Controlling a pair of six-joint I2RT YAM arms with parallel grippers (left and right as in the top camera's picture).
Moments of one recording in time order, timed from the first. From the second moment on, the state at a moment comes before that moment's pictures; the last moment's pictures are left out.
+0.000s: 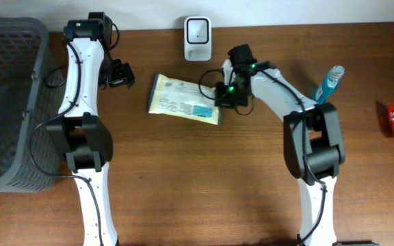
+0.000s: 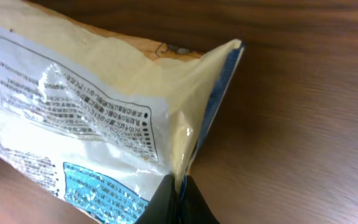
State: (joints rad) left arm 0.00 2.50 2.51 -1.58 -0.08 -0.36; right arm 0.27 2.27 1.76 -0.79 -0.38 0.31
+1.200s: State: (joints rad) left arm 0.00 2.50 2.51 -1.58 -0.08 -0.36; right arm 0.47 2.18 2.09 -1.28 0.24 0.28
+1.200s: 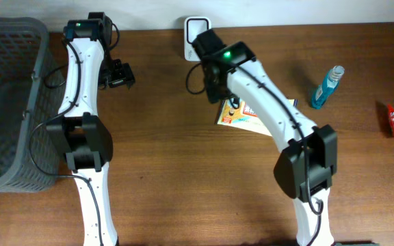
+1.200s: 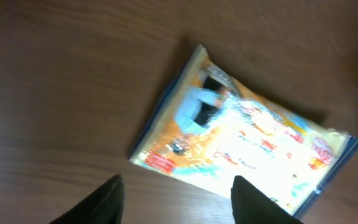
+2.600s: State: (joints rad) left arm 0.00 2.50 2.51 -1.58 -0.08 -0.36; right arm 0.33 2.18 1.86 -0.50 0.09 -0.15
